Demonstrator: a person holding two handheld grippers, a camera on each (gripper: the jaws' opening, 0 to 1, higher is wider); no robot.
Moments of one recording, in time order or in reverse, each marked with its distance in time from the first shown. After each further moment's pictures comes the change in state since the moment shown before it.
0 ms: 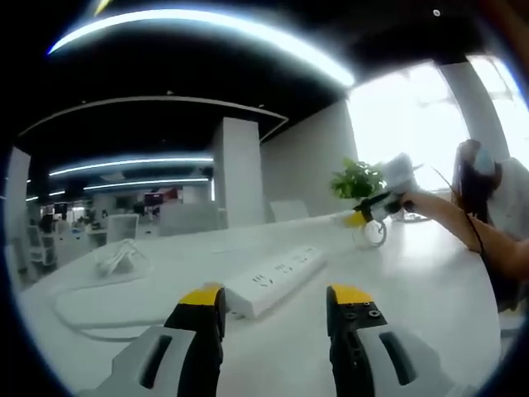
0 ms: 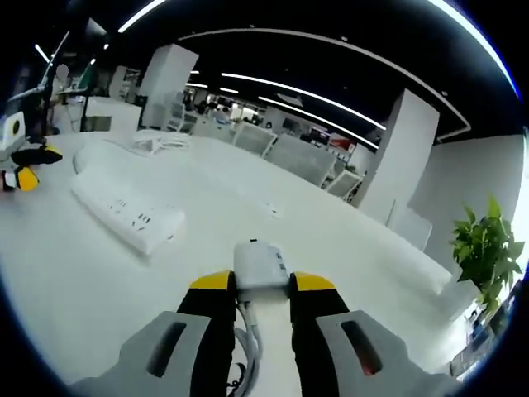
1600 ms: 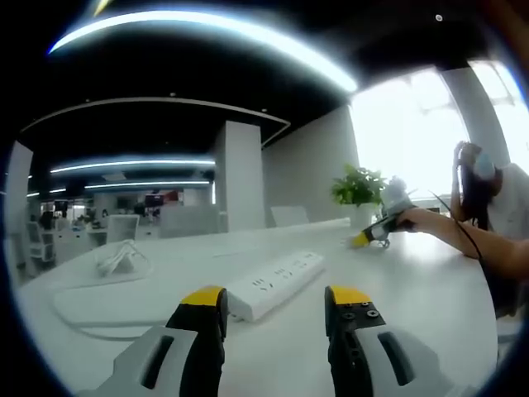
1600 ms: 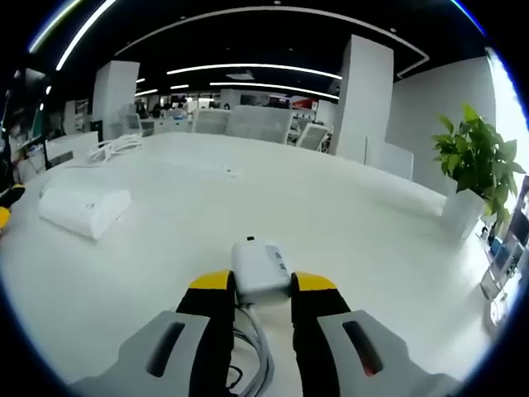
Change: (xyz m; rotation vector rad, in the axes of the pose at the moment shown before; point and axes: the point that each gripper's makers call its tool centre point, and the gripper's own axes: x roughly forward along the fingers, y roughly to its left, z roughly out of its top) left arm -0.003 0.000 0.005 -0.024 -0.031 0.003; right arm 0.007 -0.046 -0.082 0.313 0.135 -0.108
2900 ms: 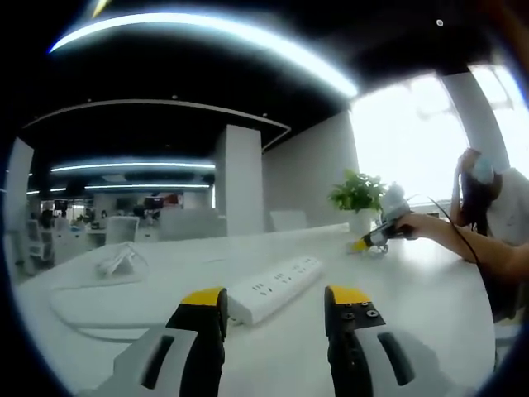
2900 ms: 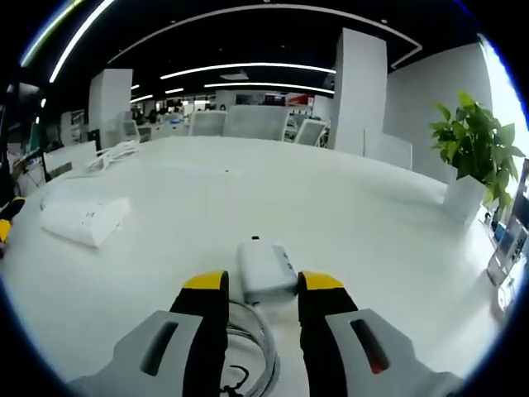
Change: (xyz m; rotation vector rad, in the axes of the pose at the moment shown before) left arm -0.001 0.001 0.004 -0.011 -0.024 -0.007; right arm 0.000 0.002 -0.003 0.071 0.007 0.008
